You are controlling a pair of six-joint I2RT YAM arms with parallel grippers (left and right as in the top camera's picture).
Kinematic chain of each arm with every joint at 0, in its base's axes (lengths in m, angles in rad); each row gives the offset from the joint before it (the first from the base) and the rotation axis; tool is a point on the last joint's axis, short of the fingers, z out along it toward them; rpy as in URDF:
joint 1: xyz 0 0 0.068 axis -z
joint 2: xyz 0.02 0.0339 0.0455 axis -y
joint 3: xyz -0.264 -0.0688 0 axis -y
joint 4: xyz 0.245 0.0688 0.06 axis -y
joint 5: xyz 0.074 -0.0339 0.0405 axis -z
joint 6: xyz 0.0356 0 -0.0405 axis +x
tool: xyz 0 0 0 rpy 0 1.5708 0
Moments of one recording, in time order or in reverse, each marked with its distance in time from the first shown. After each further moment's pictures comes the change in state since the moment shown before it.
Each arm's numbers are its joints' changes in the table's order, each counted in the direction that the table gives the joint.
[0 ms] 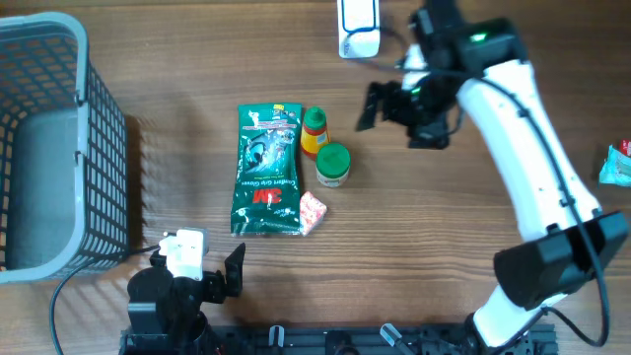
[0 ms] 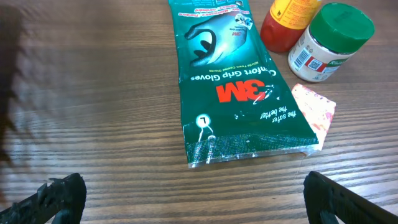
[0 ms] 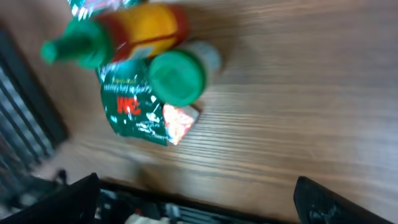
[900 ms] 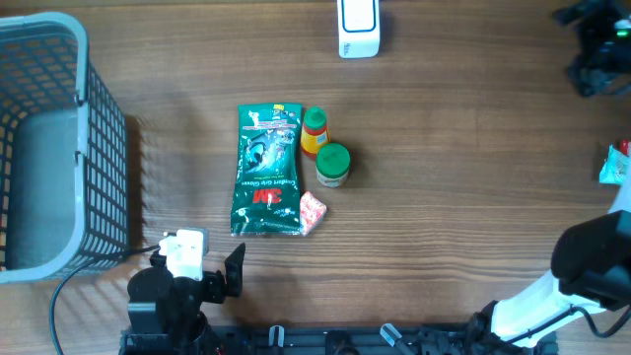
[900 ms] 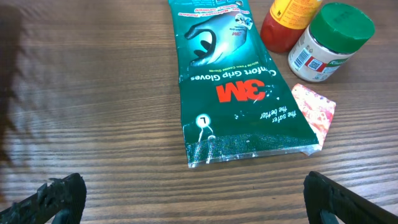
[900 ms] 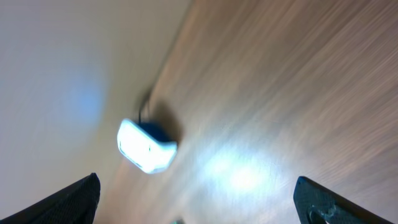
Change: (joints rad) left arm 0.000 0.000 0.000 0.000 0.000 0.000; right arm 0.723 -0.002 0.000 0.480 -0.101 0.270
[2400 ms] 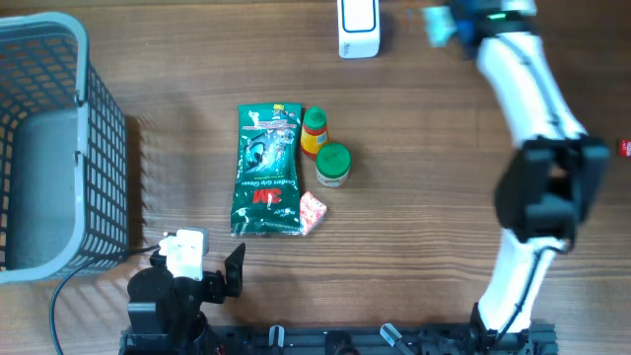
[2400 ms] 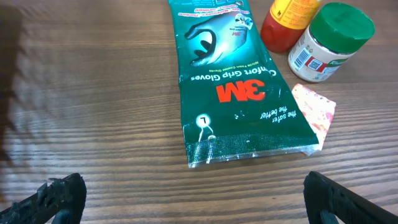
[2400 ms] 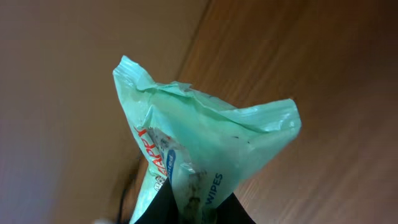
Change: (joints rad) left arm 0.000 0.000 0.000 0.000 0.000 0.000; right arm -0.369 -0.312 0.055 0.379 0.726 0.409
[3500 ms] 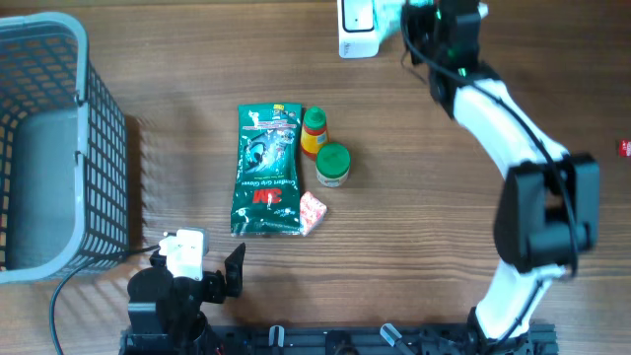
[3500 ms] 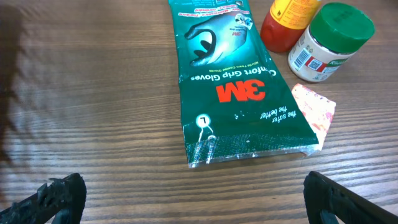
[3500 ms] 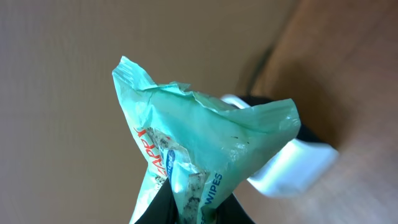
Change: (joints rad) left arm 0.000 0.000 0.000 0.000 0.000 0.000; right arm -0.166 0.148 -0.447 0.724 -0.356 0.213
